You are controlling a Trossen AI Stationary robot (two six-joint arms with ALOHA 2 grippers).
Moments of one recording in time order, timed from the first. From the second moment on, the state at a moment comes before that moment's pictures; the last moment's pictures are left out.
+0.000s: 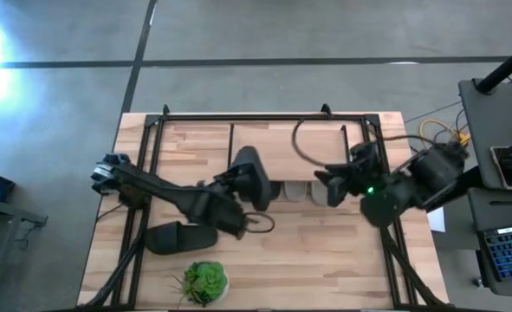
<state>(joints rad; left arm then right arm) -0.35 1.72 1.59 -1.18 -1.20 1.10 0.58 1.59 2.20 -1.57 0.89 1.43</state>
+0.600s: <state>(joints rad) -0.08 1.82 1.52 -0.34 -0.97 1.84 0.50 1.55 2.20 -1.57 0.75 1.33</state>
